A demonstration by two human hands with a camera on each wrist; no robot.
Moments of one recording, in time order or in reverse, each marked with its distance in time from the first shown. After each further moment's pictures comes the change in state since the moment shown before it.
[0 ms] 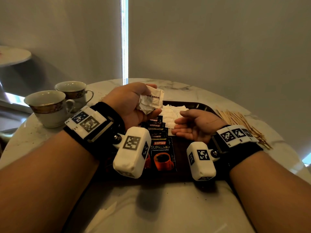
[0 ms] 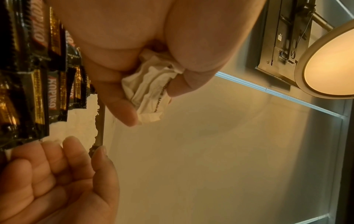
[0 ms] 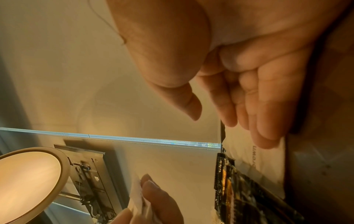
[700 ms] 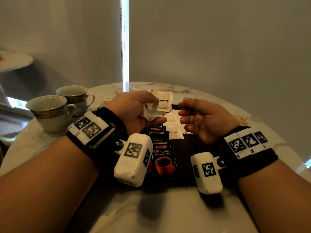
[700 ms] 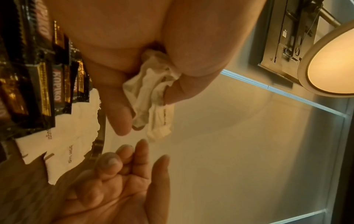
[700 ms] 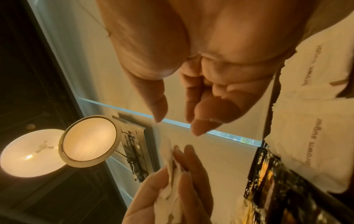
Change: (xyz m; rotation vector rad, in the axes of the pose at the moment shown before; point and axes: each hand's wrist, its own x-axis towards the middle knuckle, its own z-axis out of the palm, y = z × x) left_hand -0.002 -0.006 0.002 -0.002 -0.046 -0.001; right_hand -0.028 -0.011 0.012 0.096 -0.106 -0.442
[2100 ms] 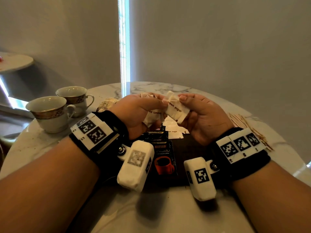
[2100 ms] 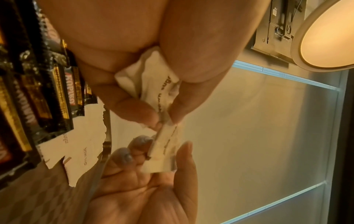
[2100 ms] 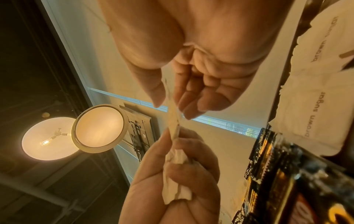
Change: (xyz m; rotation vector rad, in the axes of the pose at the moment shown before) left_hand -0.003 -0.004 0.004 0.164 -0.111 0.053; right_hand -0.006 0.001 0.018 0.175 0.012 -0.146
